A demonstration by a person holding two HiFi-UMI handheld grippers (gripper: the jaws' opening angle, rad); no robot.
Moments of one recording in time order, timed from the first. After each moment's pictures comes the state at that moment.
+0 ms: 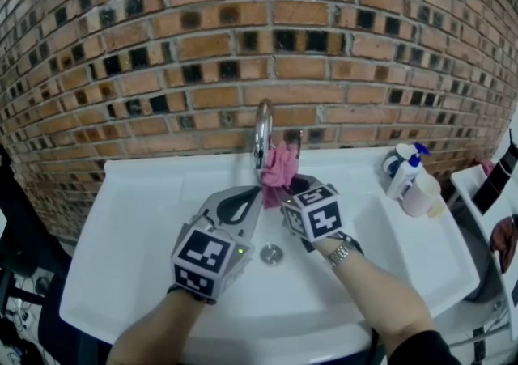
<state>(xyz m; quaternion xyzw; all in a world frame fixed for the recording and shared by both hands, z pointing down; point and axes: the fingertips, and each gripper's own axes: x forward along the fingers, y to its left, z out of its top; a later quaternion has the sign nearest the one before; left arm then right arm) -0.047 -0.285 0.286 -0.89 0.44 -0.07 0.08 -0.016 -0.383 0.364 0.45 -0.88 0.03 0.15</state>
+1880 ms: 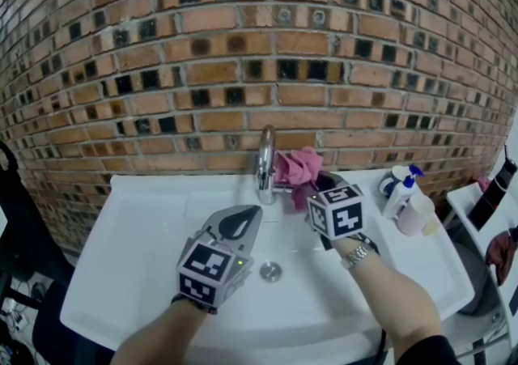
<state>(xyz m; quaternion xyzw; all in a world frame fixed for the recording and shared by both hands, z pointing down) -0.052 -0.286 0.286 -0.89 0.44 -0.05 0.07 0.045 -0.402 0.298 0.52 -0.85 -0.01 0.12</state>
